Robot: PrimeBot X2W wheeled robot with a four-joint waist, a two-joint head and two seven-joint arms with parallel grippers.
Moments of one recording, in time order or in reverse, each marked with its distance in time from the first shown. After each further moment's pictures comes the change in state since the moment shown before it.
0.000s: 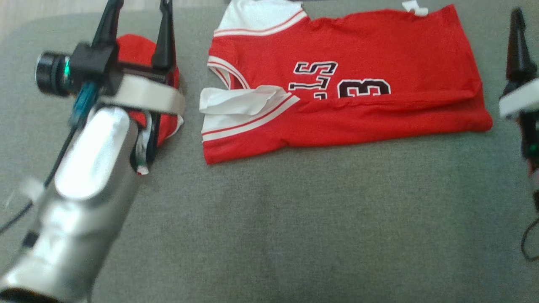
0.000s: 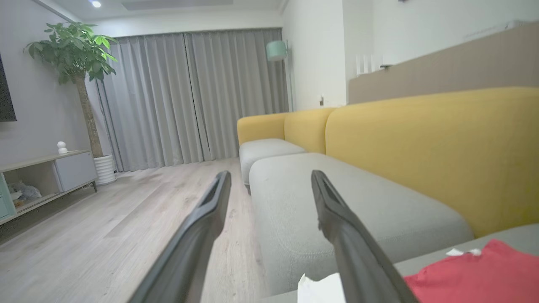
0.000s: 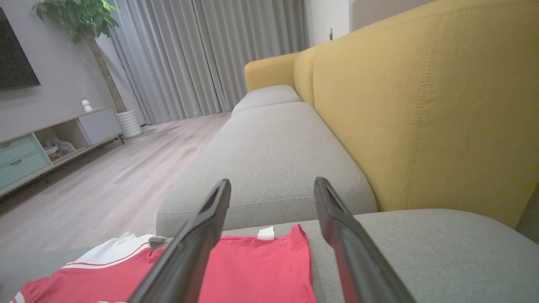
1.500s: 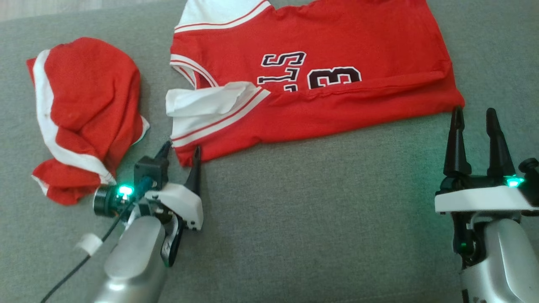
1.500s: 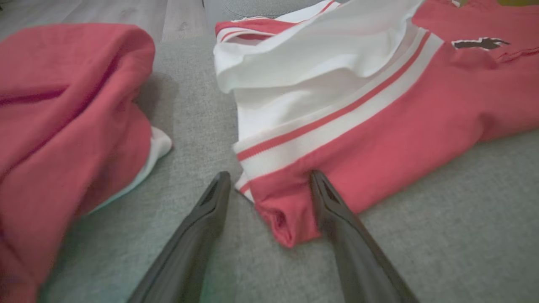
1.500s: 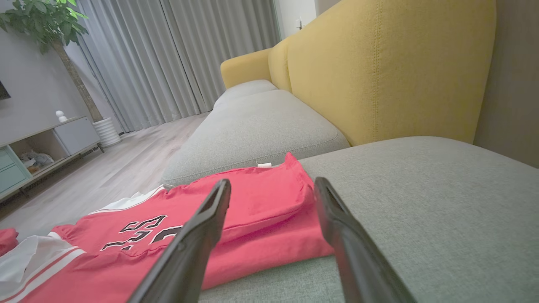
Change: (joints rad) left arm 0.364 -0.161 0.175 0.239 0.197 -0.127 0.180; right arm 0.498 0.364 -0.249 -0.449 -0.304 0.000 -0.076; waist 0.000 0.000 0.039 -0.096
